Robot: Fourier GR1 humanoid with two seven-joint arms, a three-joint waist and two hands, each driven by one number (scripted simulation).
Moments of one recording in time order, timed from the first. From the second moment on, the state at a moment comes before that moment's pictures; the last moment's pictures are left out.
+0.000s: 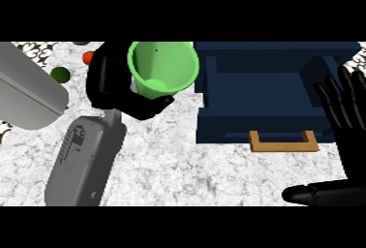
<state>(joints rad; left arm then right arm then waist) -0.62 0.00 -0.02 -1.40 0.23 0.11 -0.20 -0.08 -0.10 -0.09 -2.07 -0.17 0.15 0.16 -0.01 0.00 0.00</state>
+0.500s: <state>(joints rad) -0.90 0.00 -0.04 -1.16 0.21 0.22 -0.17 -0.08 -0.11 -0.11 -2.08 -0.19 0.16 0.18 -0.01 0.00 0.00</state>
